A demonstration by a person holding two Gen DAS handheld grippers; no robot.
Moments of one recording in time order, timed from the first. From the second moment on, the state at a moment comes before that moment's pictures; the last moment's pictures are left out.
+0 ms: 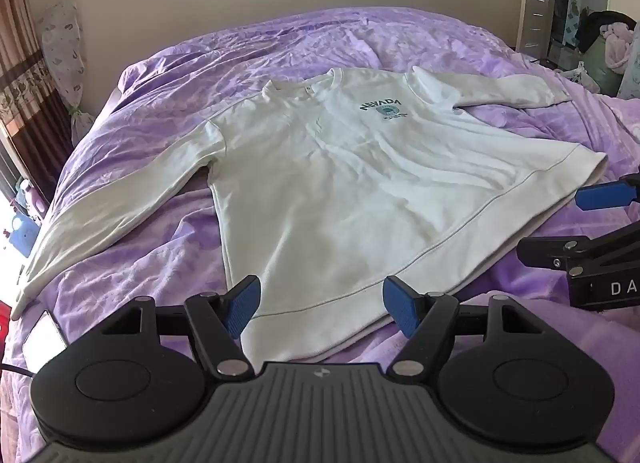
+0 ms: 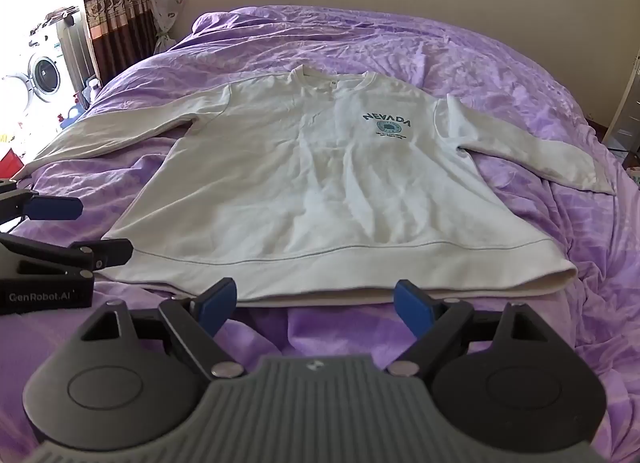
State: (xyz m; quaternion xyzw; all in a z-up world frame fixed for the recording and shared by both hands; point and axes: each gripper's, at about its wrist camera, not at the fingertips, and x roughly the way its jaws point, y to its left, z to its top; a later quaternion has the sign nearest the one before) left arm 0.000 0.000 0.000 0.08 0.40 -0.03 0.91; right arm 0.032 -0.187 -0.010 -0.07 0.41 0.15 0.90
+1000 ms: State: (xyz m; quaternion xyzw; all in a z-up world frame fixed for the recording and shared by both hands) left arm 0.000 0.001 0.000 0.06 0.41 -0.03 0.91; right arm 0.032 -0.183 -0.015 -0.07 0.41 0.15 0.89
